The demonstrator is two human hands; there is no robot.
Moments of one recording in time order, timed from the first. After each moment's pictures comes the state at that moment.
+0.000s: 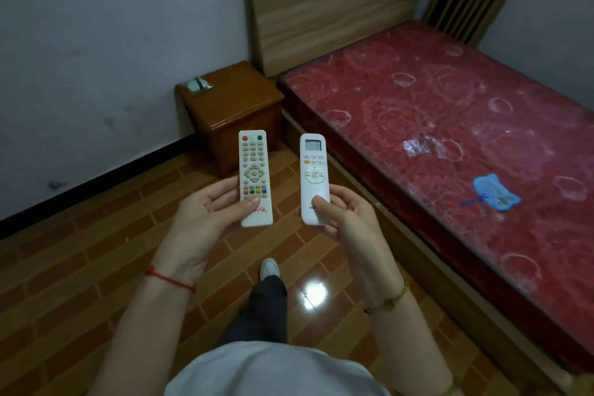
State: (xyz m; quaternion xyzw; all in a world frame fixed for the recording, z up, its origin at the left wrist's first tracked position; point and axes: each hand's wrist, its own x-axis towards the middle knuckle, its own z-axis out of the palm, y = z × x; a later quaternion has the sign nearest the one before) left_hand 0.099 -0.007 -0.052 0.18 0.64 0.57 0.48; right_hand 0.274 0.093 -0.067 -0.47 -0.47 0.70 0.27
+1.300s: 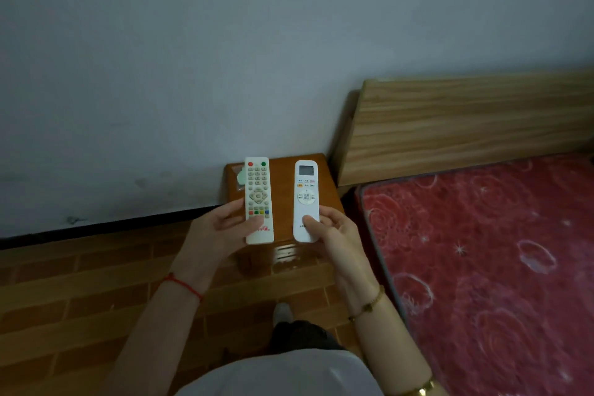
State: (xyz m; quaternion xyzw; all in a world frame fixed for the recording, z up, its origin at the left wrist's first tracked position) left_hand -0.306 0.460 -0.082 0.00 0.69 0.62 0.36; right_hand -0.200 0.616 -0.099 -0.41 -0.54 0.73 0.09
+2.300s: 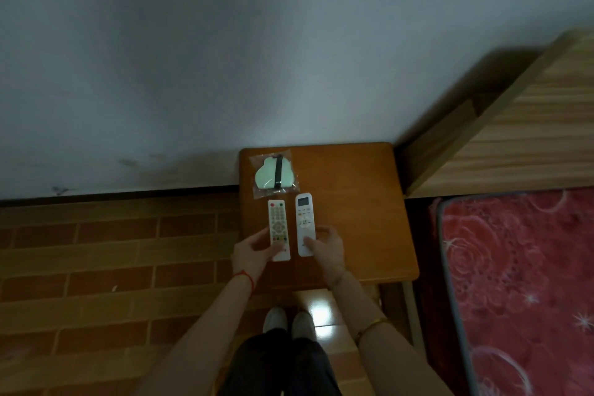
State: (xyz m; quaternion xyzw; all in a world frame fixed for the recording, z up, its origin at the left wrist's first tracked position) left_hand -0.506 0.586 -0.456 -0.16 0.75 0.51 0.39; right_hand -0.452 0.726 -0.471 -0.55 -0.57 0.60 -0.10
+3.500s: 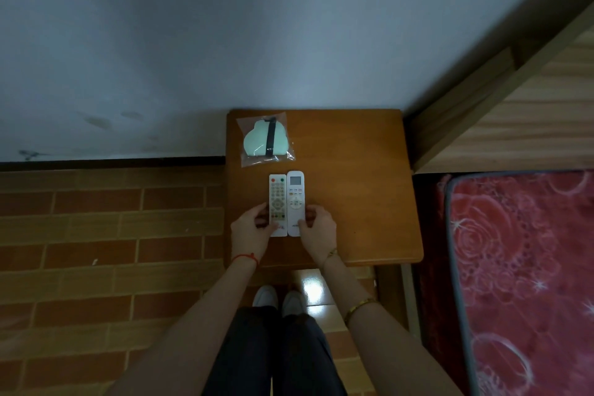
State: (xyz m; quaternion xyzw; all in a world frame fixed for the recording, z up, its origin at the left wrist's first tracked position) left_hand -0.492 0.594 -0.546 -0.03 0.86 0.41 0.29; right_hand -0.433 0.726 -0.553 -0.41 -0.79 0.44 -0.12
